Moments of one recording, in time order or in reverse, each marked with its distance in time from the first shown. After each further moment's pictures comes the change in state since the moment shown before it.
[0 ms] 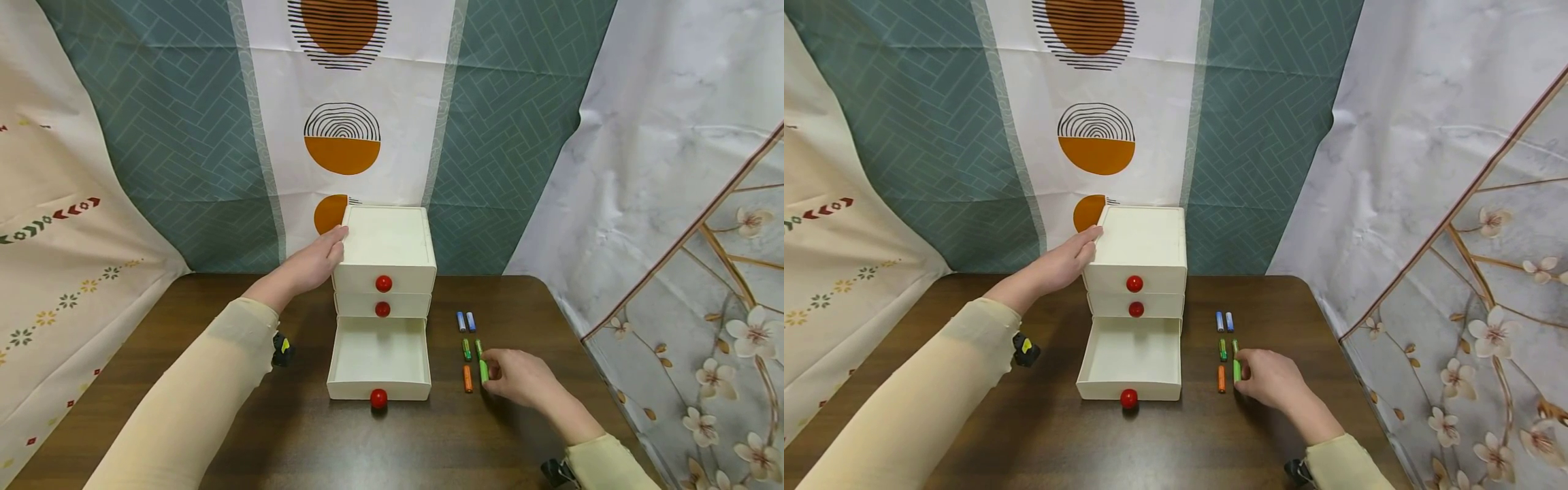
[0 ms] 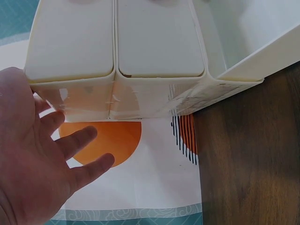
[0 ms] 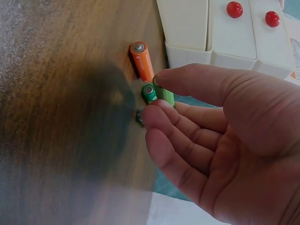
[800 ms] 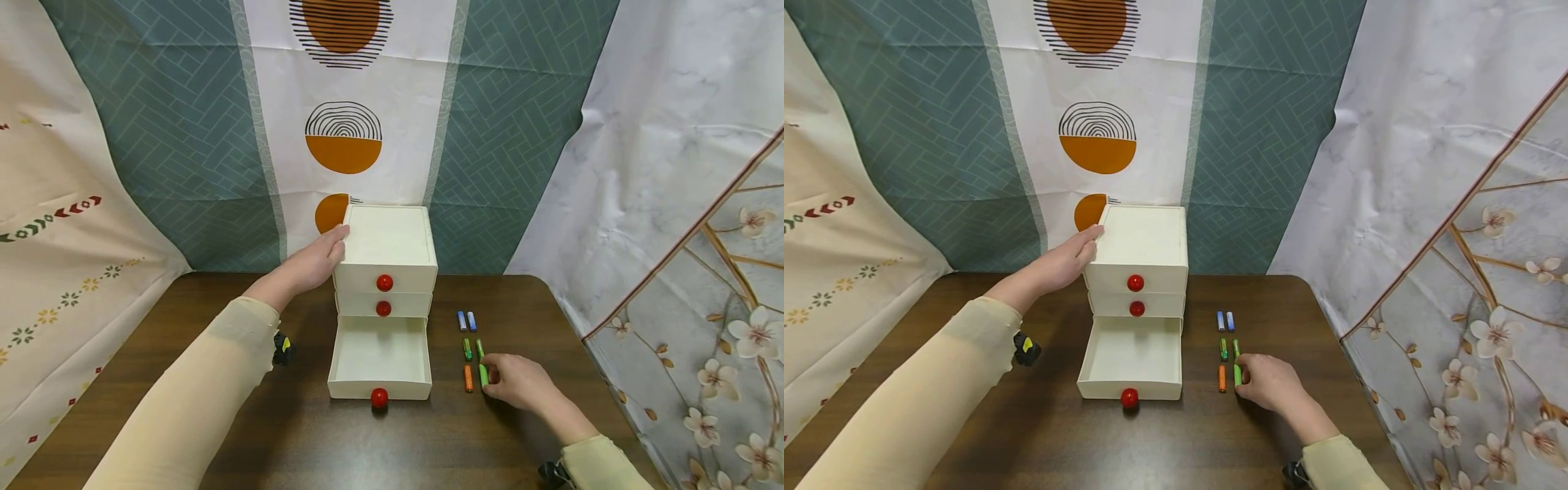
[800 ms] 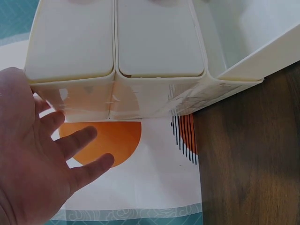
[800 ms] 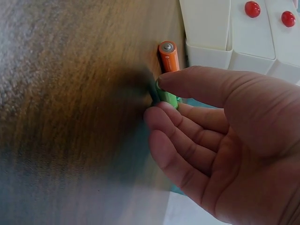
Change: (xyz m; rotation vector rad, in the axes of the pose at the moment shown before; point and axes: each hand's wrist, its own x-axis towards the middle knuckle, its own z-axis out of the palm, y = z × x) left_hand 0.000 0.000 0.000 0.012 0.006 0.007; right_hand 0.005 0.007 0.017 -0.011 -0.023 0.038
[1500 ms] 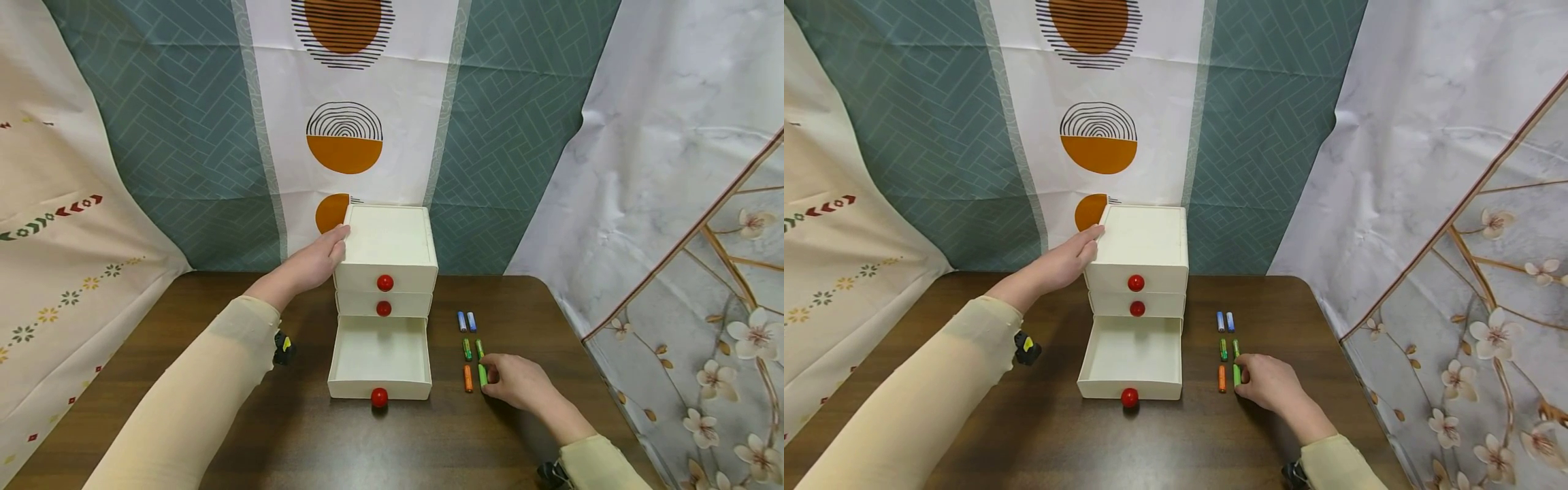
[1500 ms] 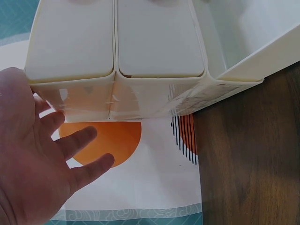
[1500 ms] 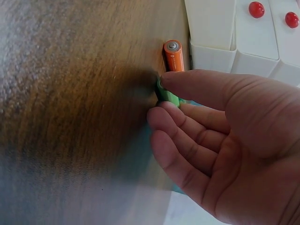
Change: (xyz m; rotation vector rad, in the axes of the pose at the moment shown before) left_hand 0.001 -0.001 0.000 -0.004 0.004 0.016; right_hand 0.001 -0.001 0.002 -0.007 0.007 0.018
